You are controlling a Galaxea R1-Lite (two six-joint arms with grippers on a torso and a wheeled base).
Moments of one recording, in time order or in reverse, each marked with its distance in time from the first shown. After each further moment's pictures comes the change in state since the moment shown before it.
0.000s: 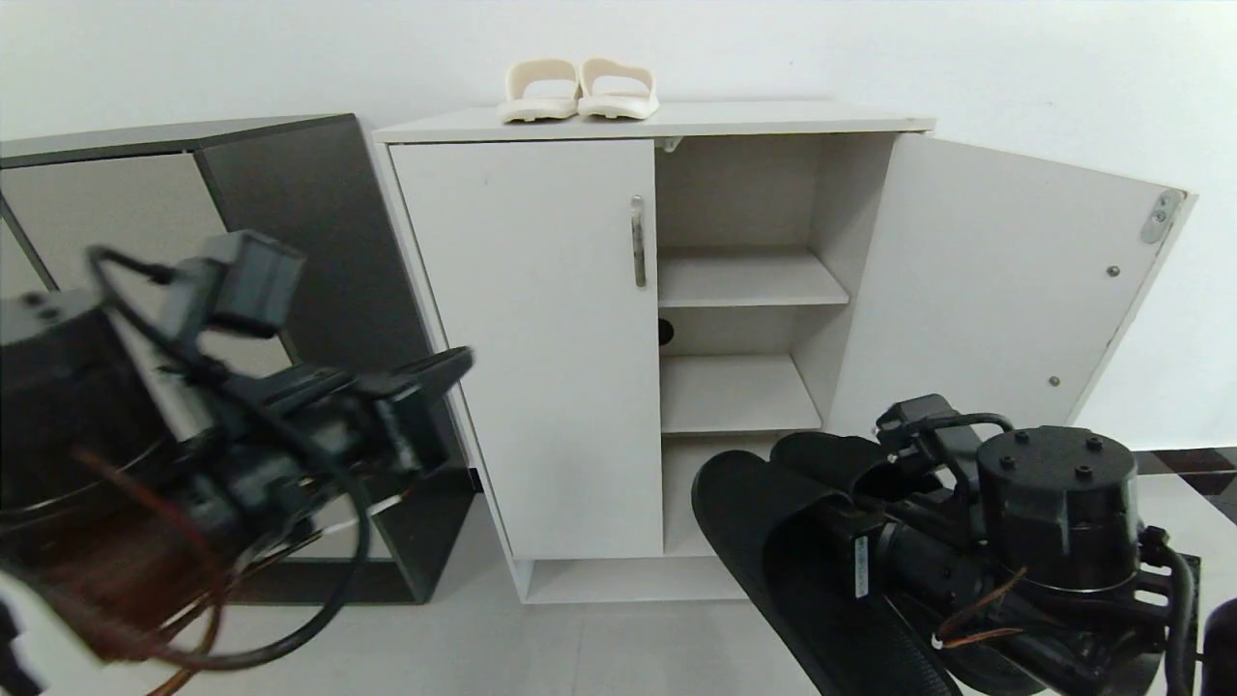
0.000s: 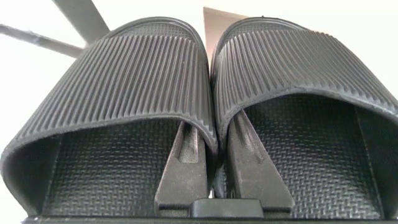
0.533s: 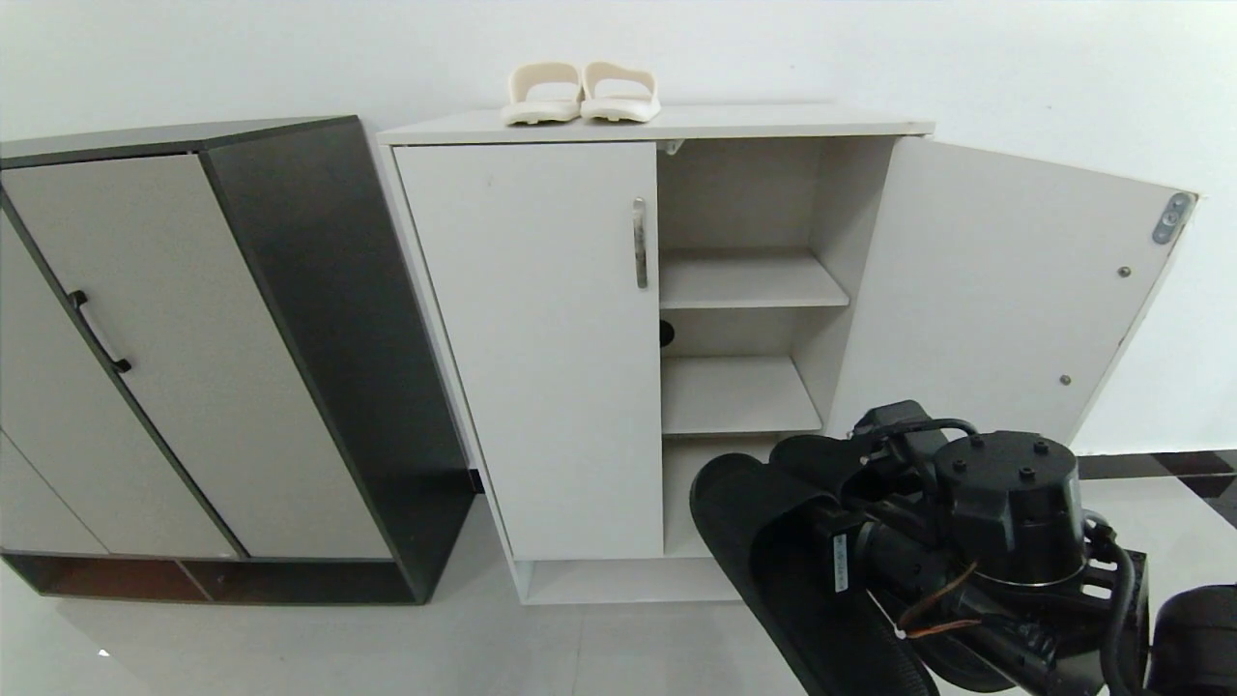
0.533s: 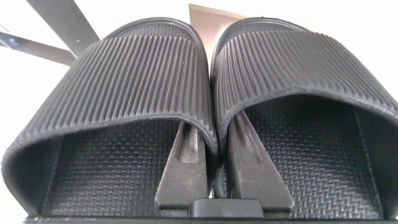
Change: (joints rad) left arm 0.441 -0.987 0.416 0.675 0.173 0.041; right arm 0.000 0.063 -0.016 -0.021 -0.040 -0.002
